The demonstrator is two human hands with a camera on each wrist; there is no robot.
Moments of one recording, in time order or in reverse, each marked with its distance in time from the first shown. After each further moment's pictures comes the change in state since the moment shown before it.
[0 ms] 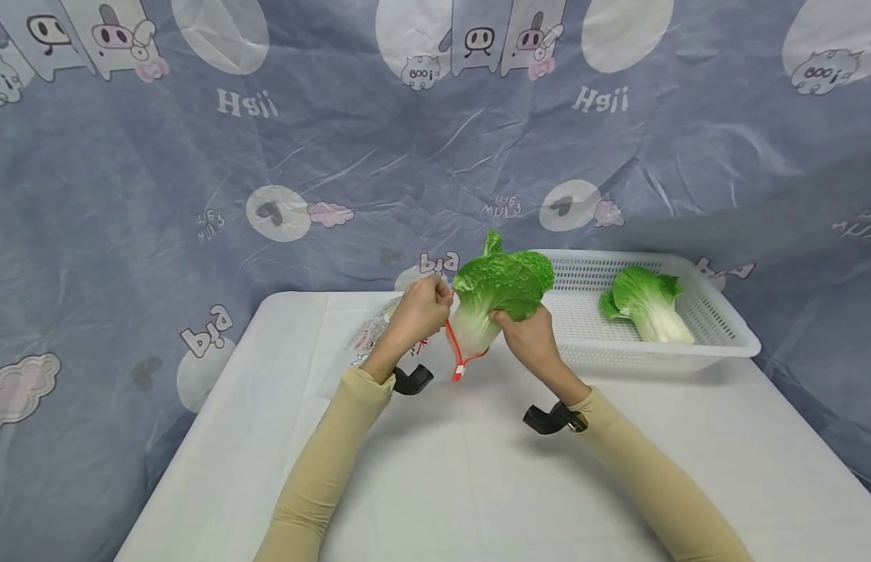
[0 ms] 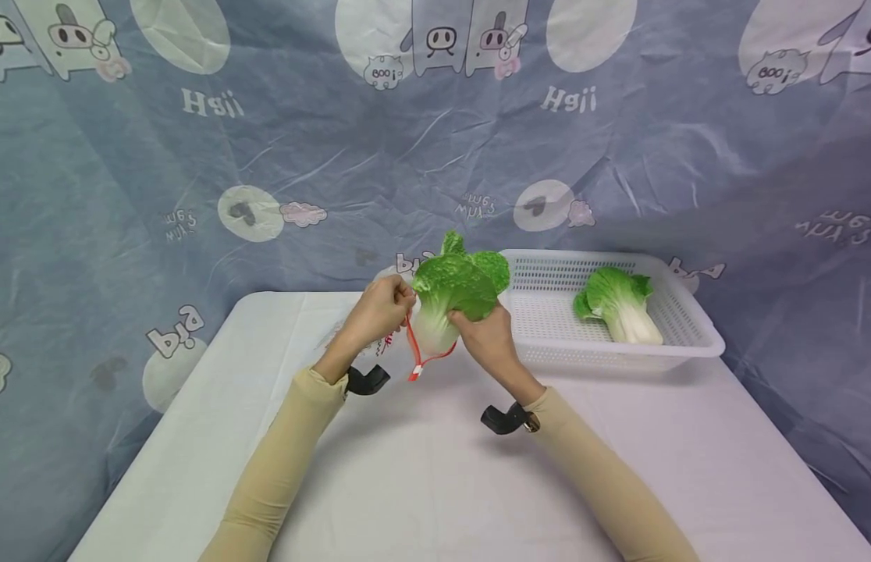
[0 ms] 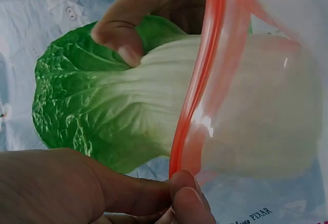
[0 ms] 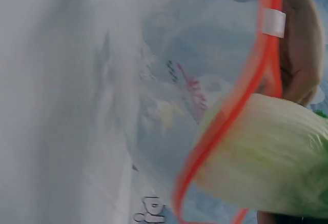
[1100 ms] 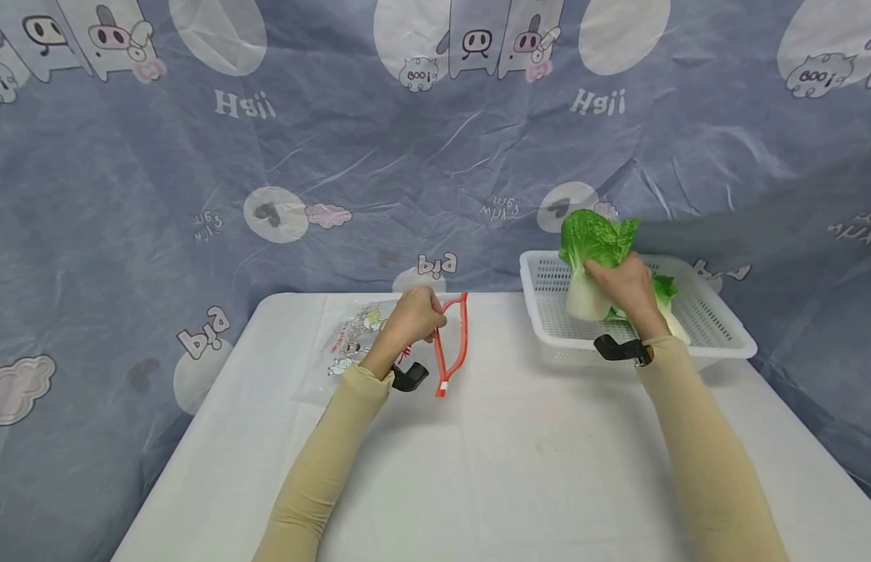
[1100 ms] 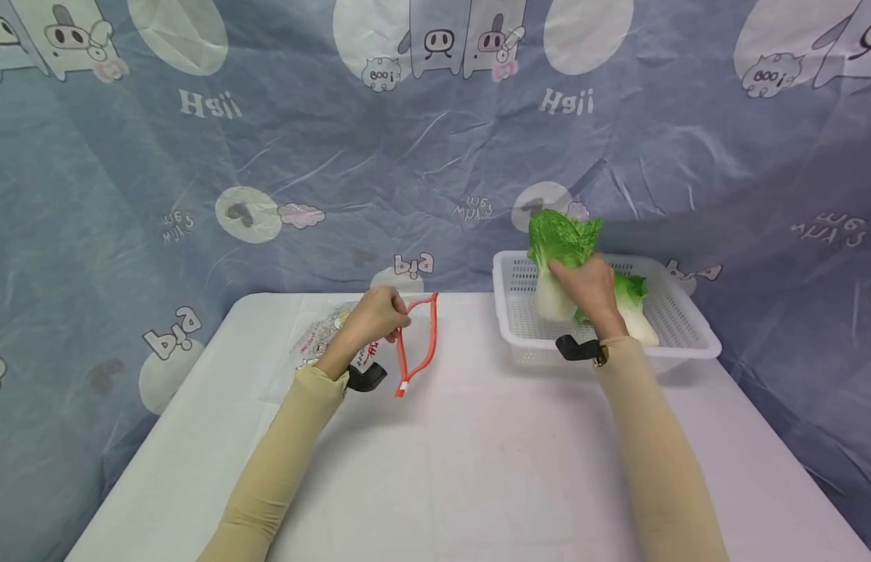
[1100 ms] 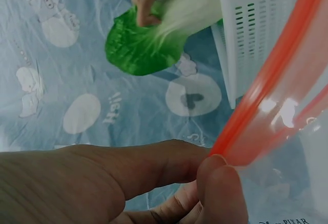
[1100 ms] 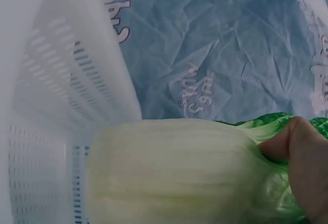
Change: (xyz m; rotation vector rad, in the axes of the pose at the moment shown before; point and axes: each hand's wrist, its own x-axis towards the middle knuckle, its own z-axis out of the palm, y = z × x) left_hand 0.009 -0.017 0.002 0.059 -0.110 -0.115; right_hand 0.090 0.050 -0.143 -0.462 0.064 0.311
